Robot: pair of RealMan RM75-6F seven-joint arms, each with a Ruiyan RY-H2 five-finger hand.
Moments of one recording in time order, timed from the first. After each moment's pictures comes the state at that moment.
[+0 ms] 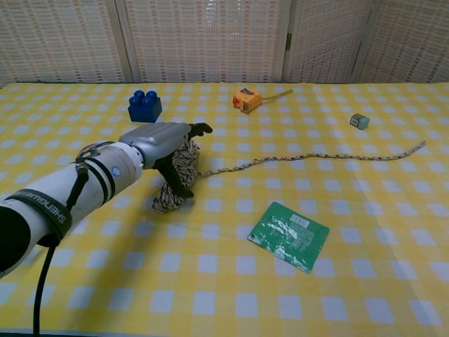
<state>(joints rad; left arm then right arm) -0.86 -1.89 -0.27 -1.22 0.91 0.97 0.56 0.08 -1.08 0.08 -1.64 -1.49 1.49 -0.09</state>
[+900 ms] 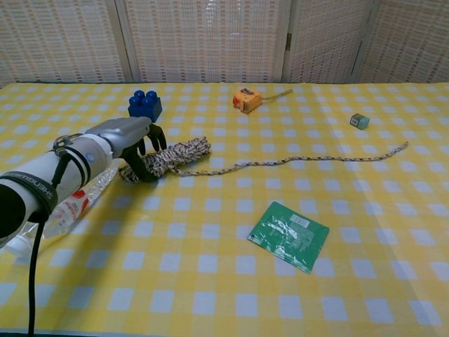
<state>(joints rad) -0.85 -1.86 -0.31 -1.12 0.79 0.95 0.56 0.07 -1.08 0.08 -1.63 -1.50 1.52 -0.07</state>
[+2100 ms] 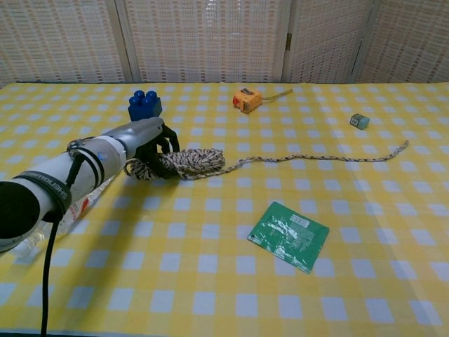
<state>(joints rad) -0.87 -1.89 -0.33 -1.09 0.83 0.89 0.37 0.07 -1.08 0.08 -1.62 -1.48 1.49 -0.06</state>
